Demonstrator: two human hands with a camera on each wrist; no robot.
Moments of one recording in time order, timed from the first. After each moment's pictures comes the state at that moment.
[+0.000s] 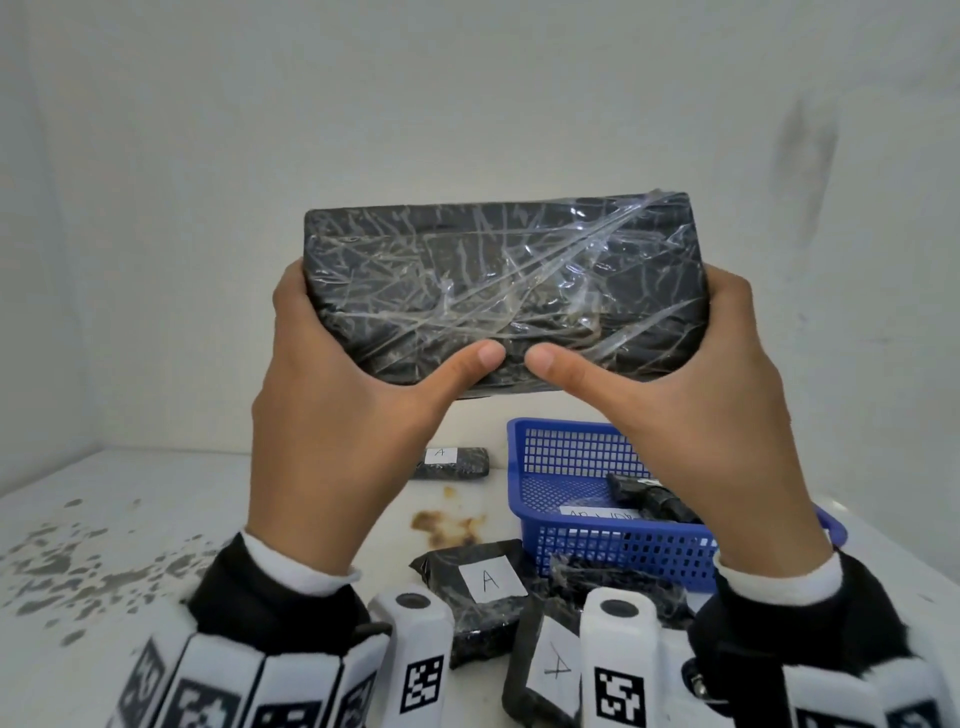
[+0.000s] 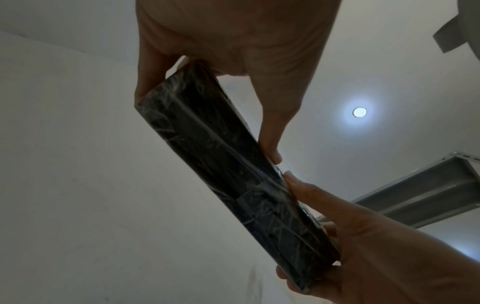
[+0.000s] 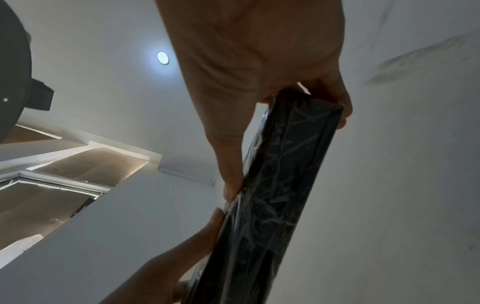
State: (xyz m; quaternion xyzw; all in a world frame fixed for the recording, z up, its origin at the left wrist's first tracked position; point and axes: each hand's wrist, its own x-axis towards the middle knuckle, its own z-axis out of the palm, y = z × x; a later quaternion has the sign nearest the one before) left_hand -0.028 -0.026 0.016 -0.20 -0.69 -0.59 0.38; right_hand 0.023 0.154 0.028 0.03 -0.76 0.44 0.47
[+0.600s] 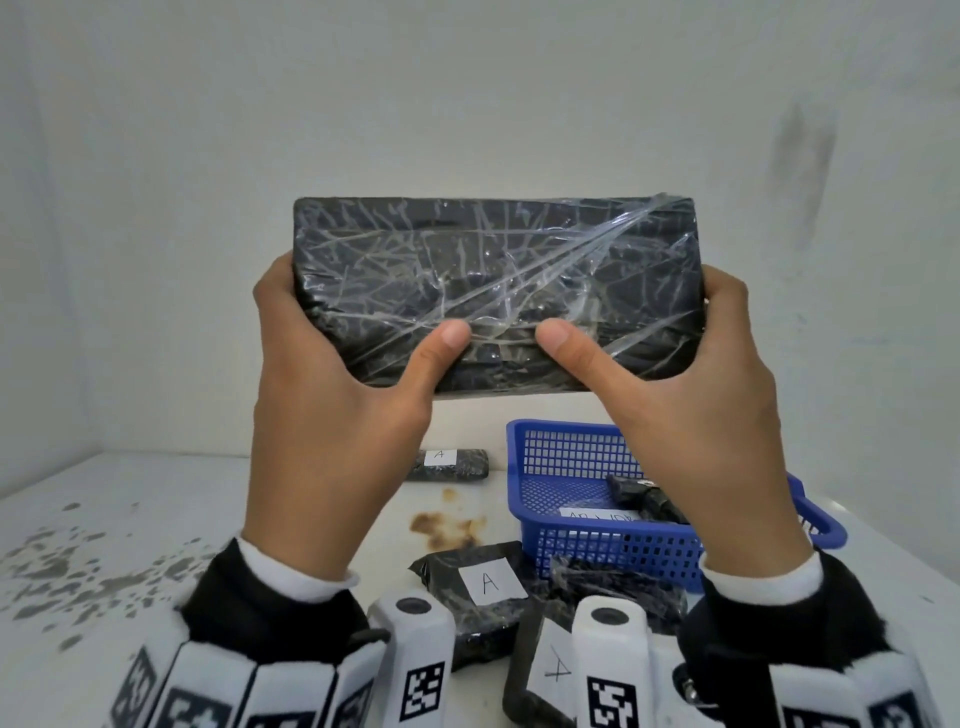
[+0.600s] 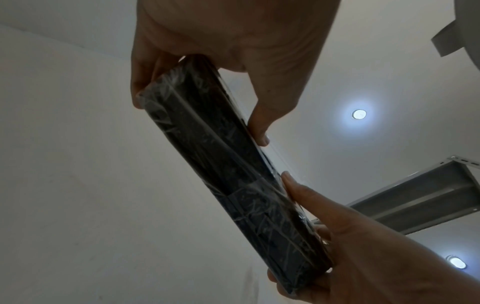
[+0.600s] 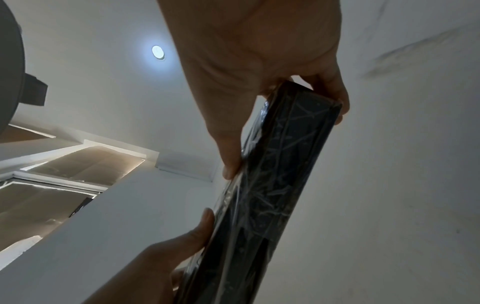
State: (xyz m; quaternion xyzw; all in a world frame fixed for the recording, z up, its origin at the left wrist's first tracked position) left_hand -0.033 -0.026 0.015 -0.23 -0.65 -0.60 0.40; right_hand 0.019 0.147 0.026 0.03 -0.74 0.46 0.50
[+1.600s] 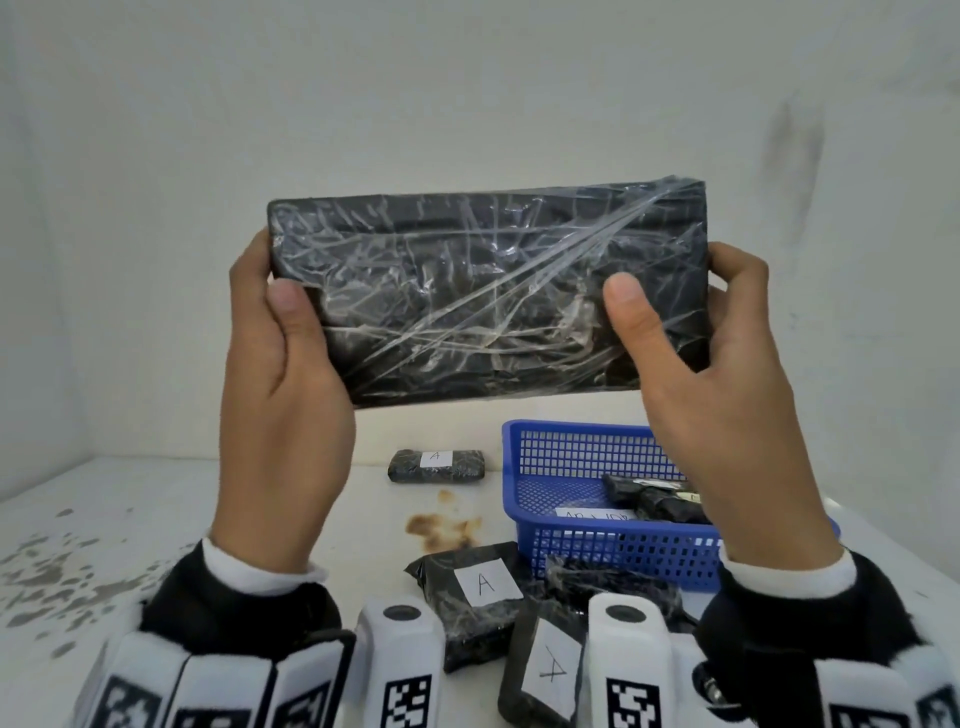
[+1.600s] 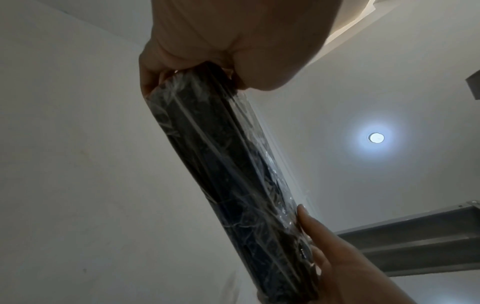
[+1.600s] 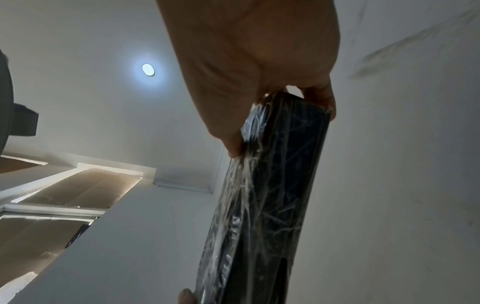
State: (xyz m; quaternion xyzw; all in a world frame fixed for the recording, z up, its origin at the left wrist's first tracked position) left_hand -0.045 -0.037 0.017 -0.26 -0.60 -0.63 0.41; right_hand 0.021 0.162 0.030 0.06 -0.73 0.48 0.49
